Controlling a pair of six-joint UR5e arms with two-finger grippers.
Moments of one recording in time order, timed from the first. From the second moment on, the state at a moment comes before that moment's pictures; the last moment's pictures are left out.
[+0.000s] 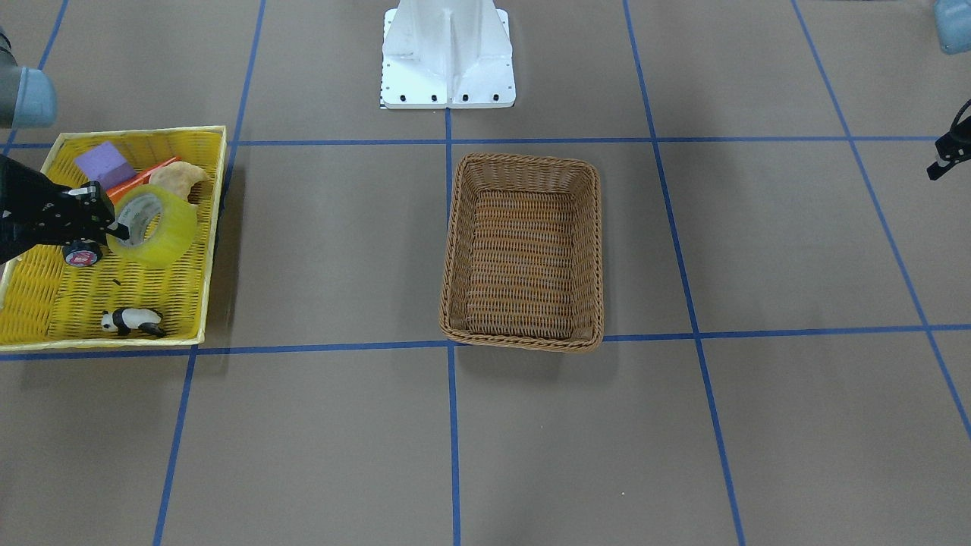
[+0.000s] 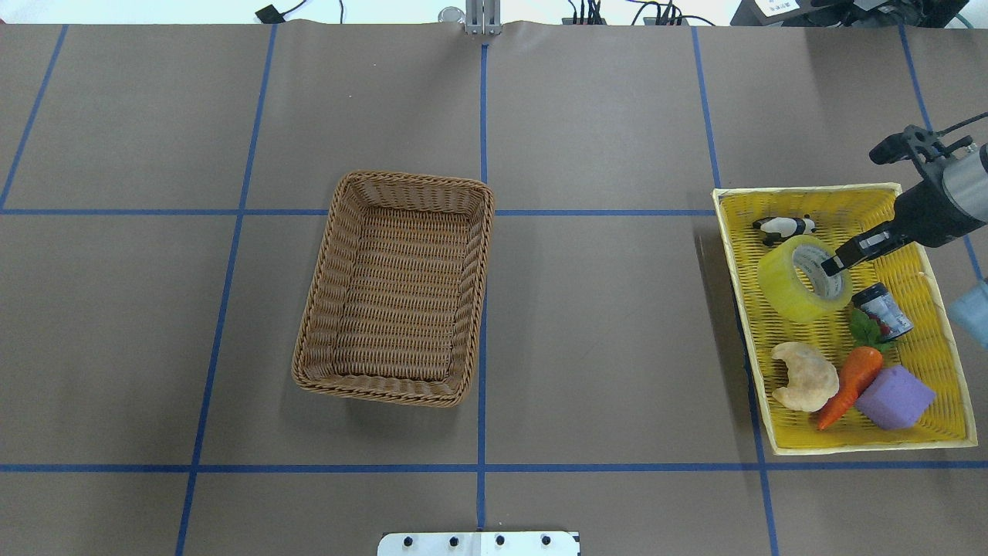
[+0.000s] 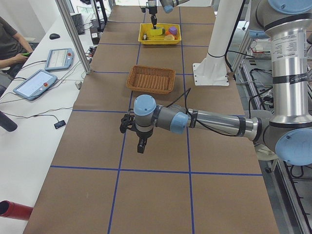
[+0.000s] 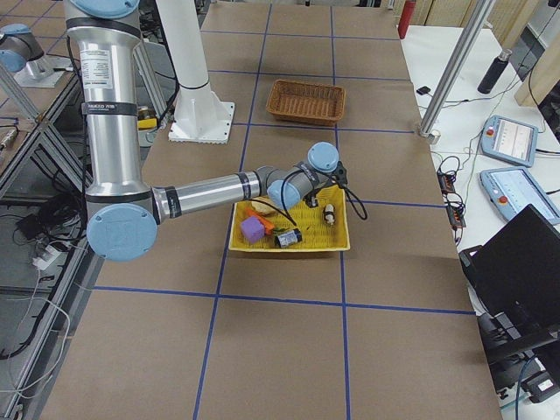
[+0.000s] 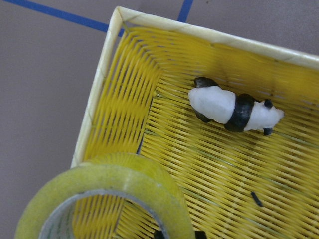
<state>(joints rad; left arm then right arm) -1.42 -1.42 -1.85 -1.73 -2.36 -0.14 1.08 -1.51 1.72 -1.11 2.56 0.56</state>
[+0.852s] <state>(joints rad) -1.41 -1.52 -1.82 -1.97 -2.69 -0.32 1.08 -1.33 1.73 -1.10 3.03 0.83</state>
